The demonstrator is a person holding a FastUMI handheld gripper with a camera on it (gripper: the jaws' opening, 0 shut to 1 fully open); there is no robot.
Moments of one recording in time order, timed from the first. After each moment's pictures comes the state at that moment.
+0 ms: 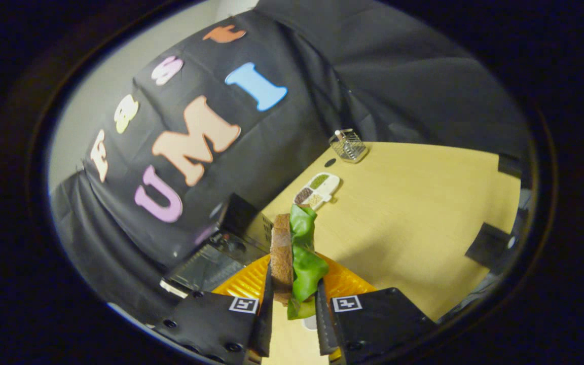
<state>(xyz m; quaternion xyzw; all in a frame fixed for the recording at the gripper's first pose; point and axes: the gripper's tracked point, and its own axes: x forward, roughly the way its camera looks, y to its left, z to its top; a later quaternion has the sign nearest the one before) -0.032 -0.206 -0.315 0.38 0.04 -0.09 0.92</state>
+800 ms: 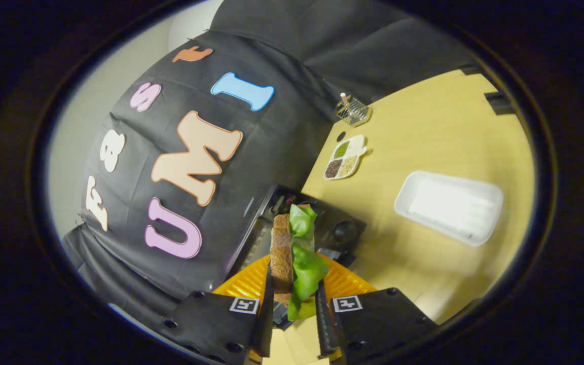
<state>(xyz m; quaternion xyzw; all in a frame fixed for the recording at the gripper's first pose) 0.057 -0.020 -0.317 0.50 -0.01 -0.13 0.86</state>
